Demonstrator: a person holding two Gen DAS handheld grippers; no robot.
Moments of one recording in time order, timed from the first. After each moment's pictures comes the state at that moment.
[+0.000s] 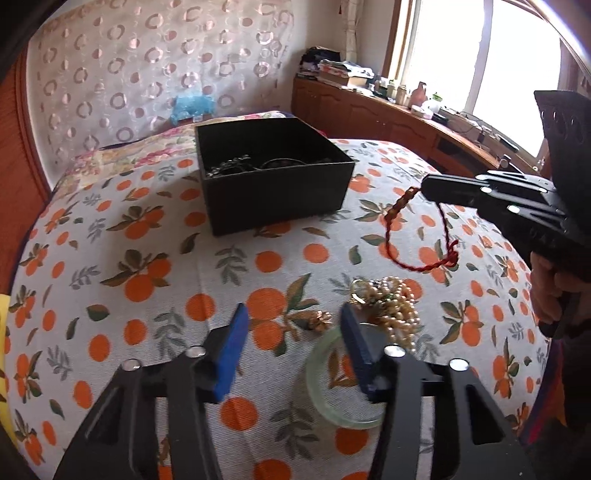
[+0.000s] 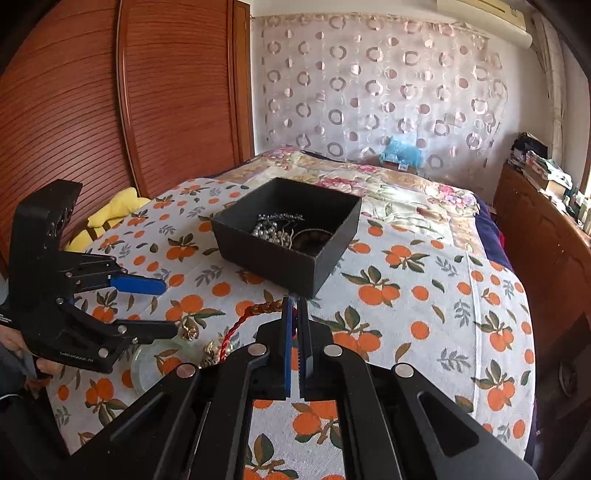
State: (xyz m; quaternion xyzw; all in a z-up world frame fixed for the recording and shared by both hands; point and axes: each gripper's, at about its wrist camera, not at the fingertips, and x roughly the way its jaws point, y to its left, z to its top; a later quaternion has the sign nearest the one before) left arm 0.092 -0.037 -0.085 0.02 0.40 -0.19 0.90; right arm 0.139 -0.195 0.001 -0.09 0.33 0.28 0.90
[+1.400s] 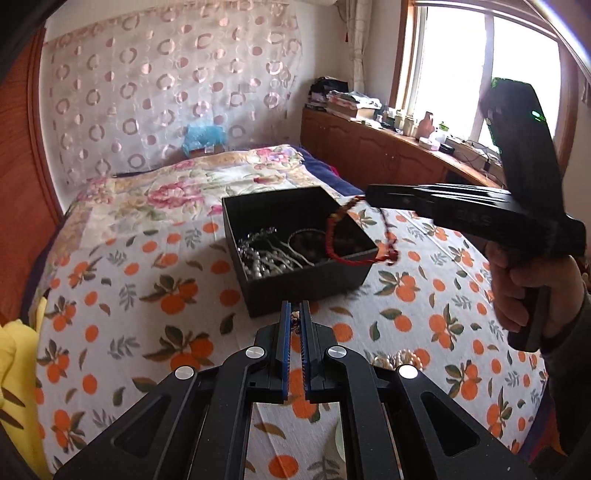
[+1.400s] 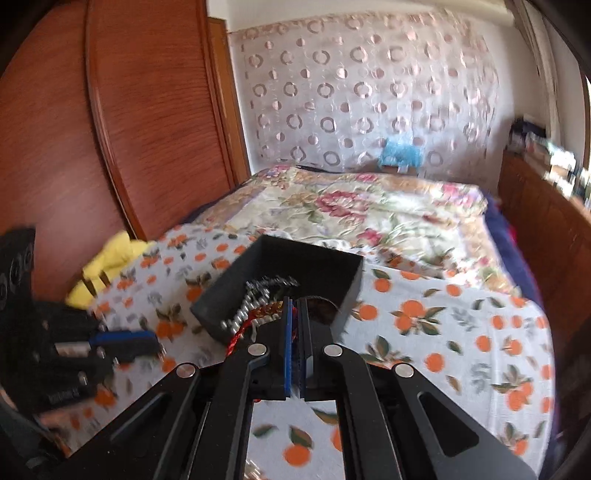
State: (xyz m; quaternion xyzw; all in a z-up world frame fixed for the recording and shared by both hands) left arm 0.121 -0.020 -0.037 0.02 0.35 -0.17 0.92; right arm 0.225 -0.163 0.031 -0.02 0.33 0.28 0.90
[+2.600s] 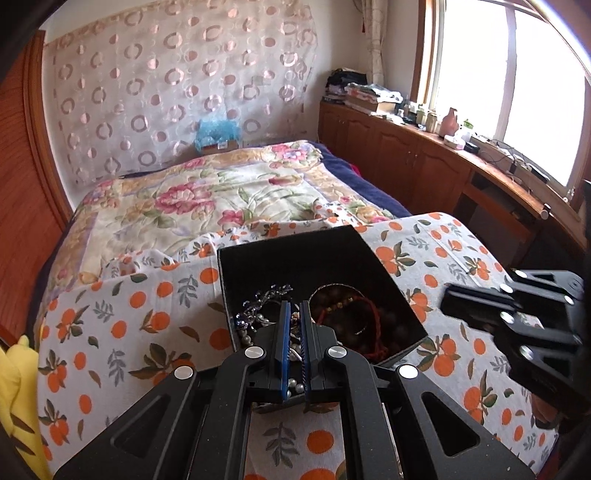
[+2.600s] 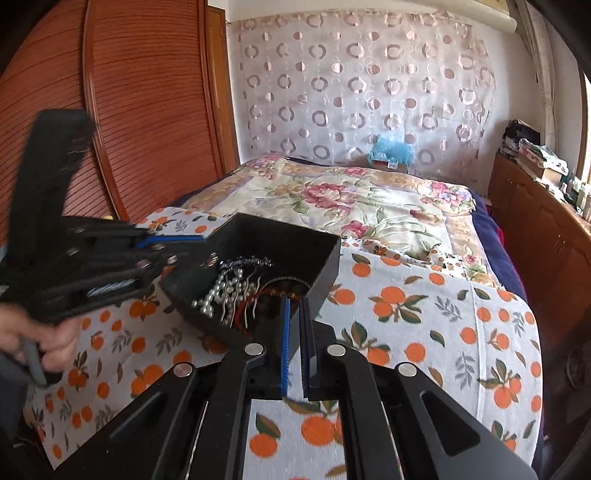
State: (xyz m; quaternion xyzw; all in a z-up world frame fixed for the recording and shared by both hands) left arm 0.214 -0.046 -0.037 0.03 0.37 -0.13 0.92; right arm 0.206 -0.184 0.011 -0.06 0.33 0.26 0.90
